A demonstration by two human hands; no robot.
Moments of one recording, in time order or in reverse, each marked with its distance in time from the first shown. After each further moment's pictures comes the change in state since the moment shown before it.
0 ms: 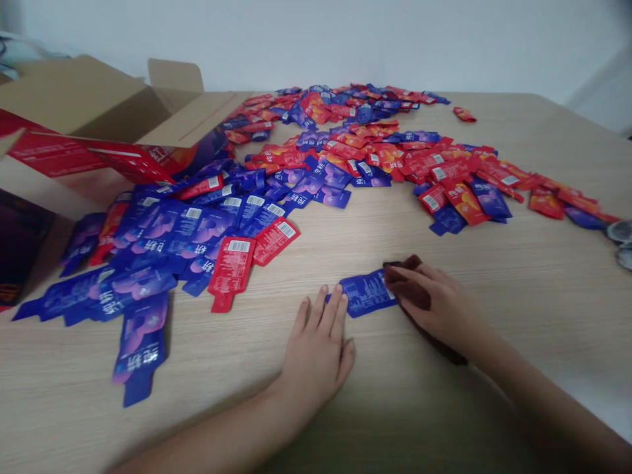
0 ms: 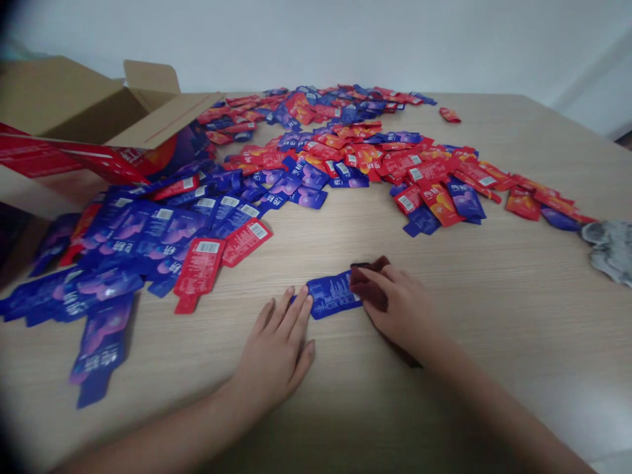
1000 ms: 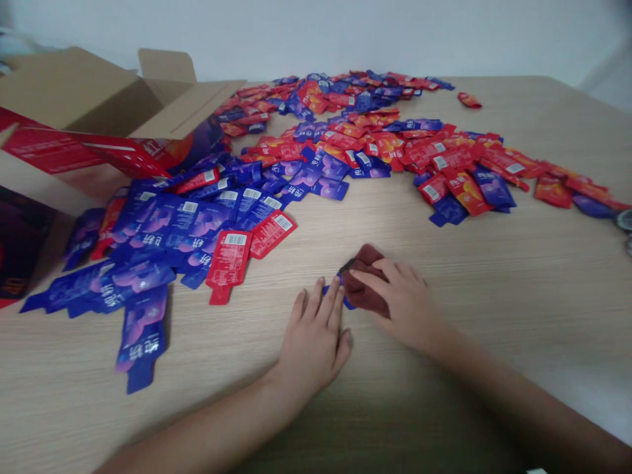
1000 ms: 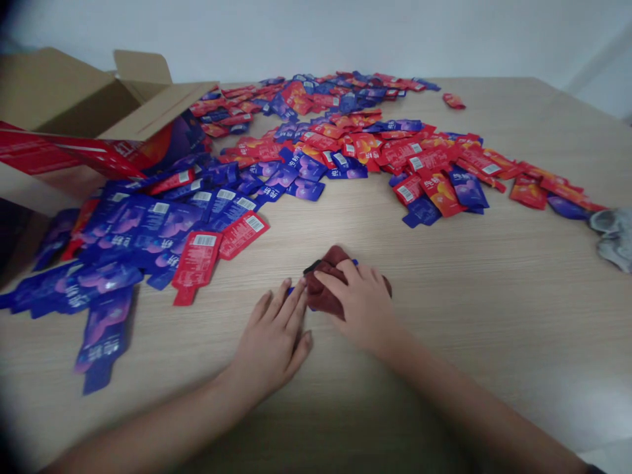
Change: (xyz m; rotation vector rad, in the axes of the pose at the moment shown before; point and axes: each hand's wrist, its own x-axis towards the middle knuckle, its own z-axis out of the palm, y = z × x) left_hand 0.004 0.001 -0.005 -0.005 -0.041 0.006; right_hand 0.007 -0.045 0.012 0.010 -0.029 -0.181
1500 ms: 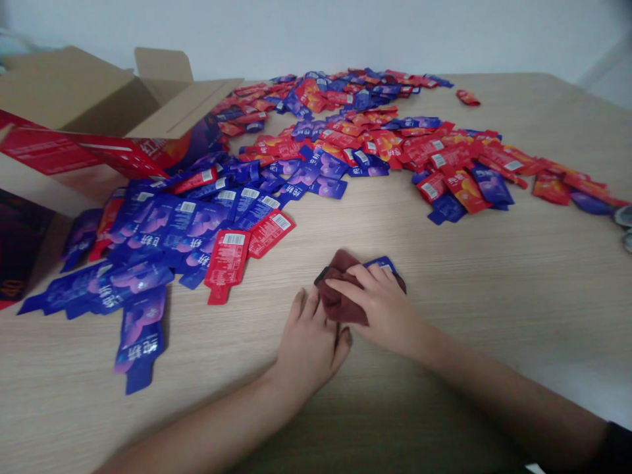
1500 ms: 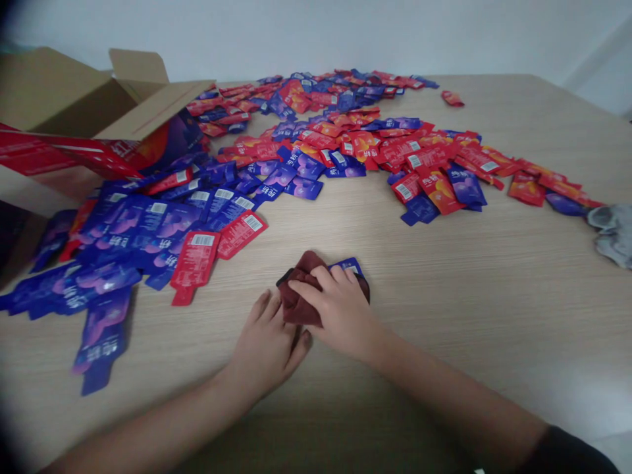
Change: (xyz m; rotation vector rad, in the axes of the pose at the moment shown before) left_hand 0.000 0.000 0.000 -0.012 0.009 -0.004; right_hand 0.013 -0.021 -0.008 0.111 -0.029 -0.114
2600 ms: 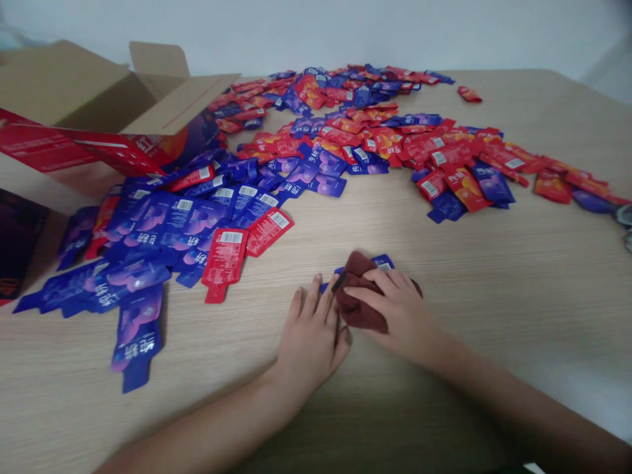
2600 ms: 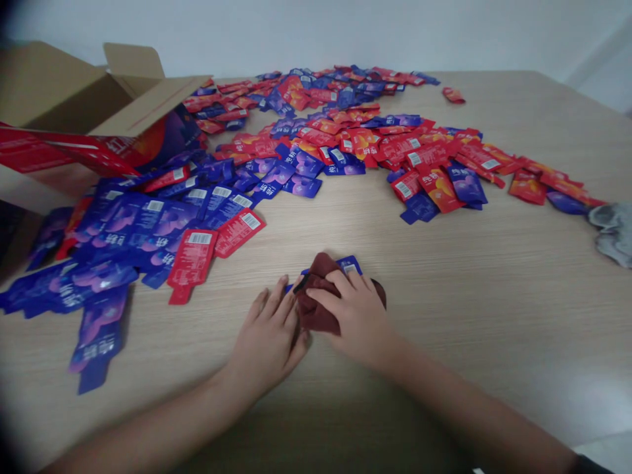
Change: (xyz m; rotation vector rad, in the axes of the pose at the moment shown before) left_hand 0.002 0.002 0.001 0.056 -0.005 0.004; right_hand -0.024 0.016 0.001 0.026 0.020 0.025
